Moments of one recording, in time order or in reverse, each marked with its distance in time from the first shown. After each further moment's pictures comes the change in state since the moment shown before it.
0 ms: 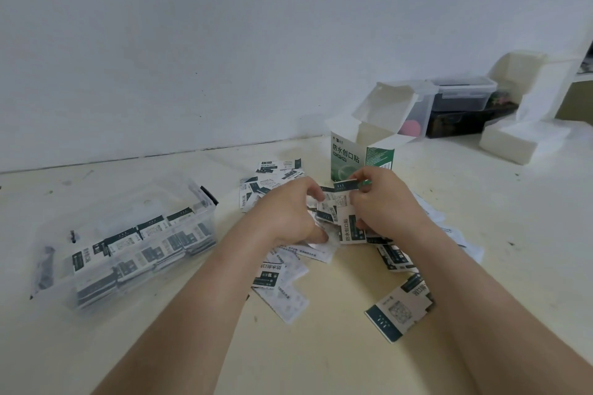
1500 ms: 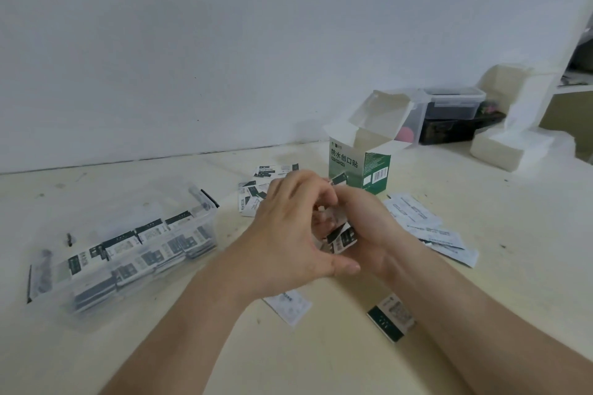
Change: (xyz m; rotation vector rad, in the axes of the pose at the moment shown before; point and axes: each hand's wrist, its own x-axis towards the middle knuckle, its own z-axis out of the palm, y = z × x) left_hand -0.048 -0.008 0.004 0.129 0.222 0.543; right_hand -0.021 -0.023 0.027 1.186 -0.384 0.353
